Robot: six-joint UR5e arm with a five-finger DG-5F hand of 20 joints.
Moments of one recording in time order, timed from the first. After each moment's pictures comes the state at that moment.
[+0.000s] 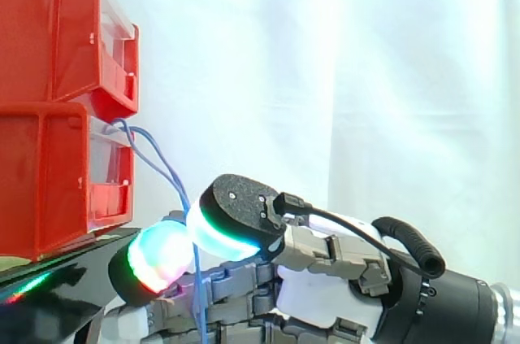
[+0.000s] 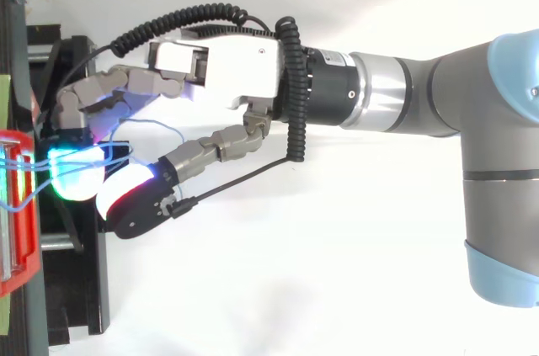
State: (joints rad) arm 0.07 -2.59 -1.06 -2.31 -1.48 -0.29
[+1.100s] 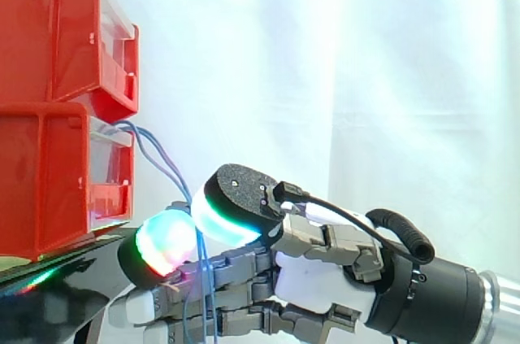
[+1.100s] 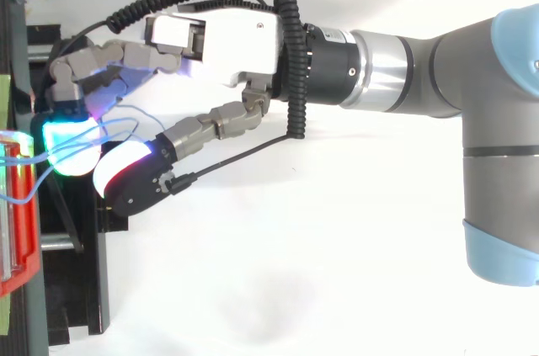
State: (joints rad) arm 0.04 -2.59 -1.04 -2.34 -1.51 -0.28
